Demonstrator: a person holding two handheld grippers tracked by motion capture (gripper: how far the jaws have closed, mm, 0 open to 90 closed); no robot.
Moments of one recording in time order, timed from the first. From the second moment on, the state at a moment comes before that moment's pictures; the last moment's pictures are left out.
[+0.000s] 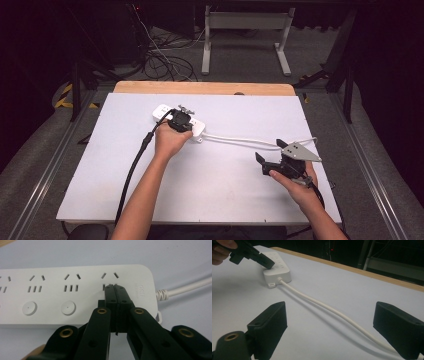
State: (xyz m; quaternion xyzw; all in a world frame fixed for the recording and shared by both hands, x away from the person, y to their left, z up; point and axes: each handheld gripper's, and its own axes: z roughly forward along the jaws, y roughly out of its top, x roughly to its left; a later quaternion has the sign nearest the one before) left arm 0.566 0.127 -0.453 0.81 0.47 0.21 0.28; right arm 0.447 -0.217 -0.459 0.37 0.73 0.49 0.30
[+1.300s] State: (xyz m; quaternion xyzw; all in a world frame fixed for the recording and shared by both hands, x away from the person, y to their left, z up) left arm 0.566 0.131 -0.453 0.81 0.47 0.21 0.29; right arm 0.449 -0.217 -0.461 0.38 0.73 0.49 0.29
